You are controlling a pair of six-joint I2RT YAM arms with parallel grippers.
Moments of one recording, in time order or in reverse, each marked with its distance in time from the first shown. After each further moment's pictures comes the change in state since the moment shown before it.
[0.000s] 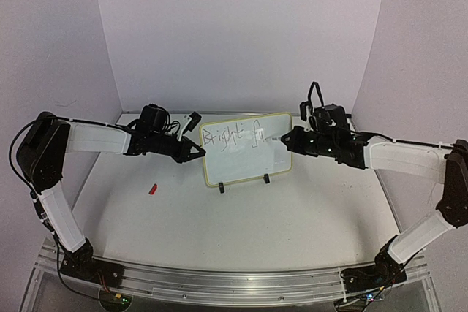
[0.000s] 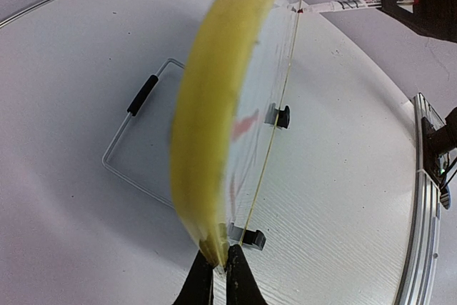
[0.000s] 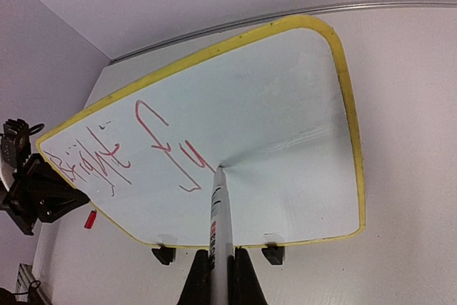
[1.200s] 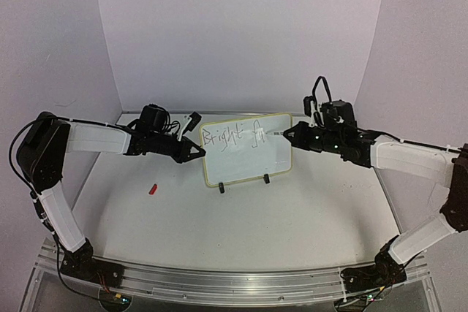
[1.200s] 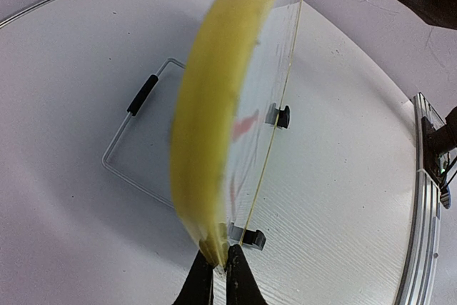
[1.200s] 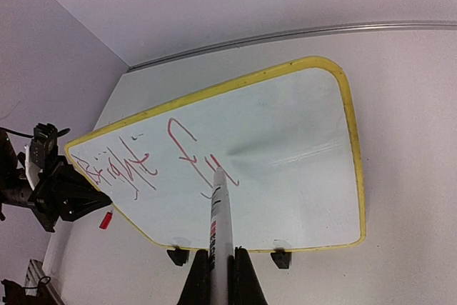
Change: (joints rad) left arm 0.000 0.000 0.000 -0.001 0.000 0.002; right arm -0.021 -0.057 0.000 0.000 -0.055 -0.028
